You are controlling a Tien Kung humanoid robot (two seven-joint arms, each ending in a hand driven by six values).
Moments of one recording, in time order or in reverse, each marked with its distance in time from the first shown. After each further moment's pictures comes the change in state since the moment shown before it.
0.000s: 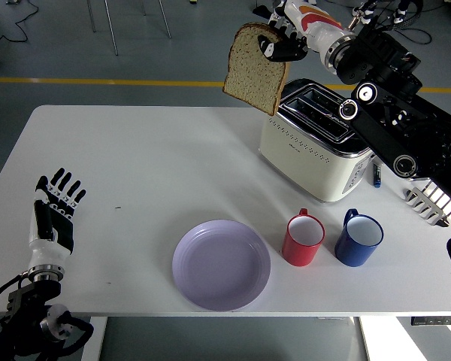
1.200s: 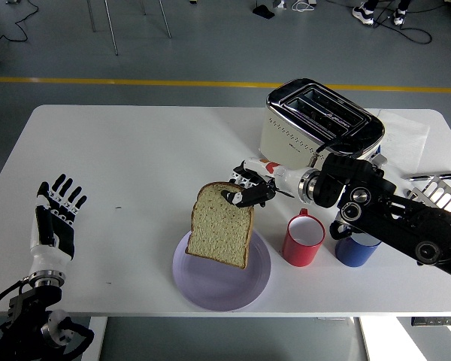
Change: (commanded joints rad) left arm 0.016 -0.004 0.007 0.005 0.003 0.002 -0.002; right arm -0.248 -0.105 -0.312 0.300 0.474 0.077 -0.060
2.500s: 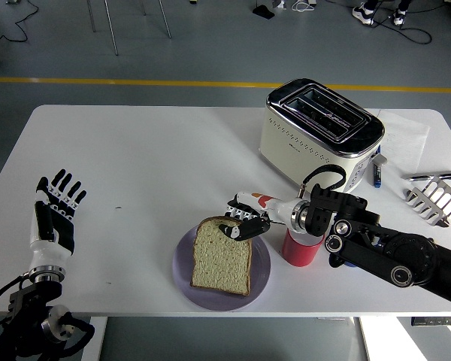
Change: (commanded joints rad) left arm -0.016 -0.002 -0.008 -0.003 -0.001 0.001 -0.001; right arm -0.034 0.059 -0.117 -0.159 -0.126 0.012 0.201
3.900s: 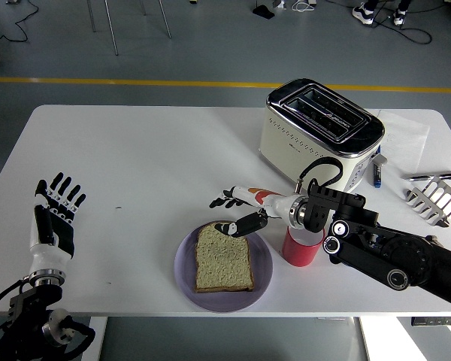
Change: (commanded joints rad) left arm 0.013 -0.002 0.007 0.000 -0.003 0.004 -0.009; right arm -0.014 0.010 0.055 -0.004 -0.127 -0.020 0.066
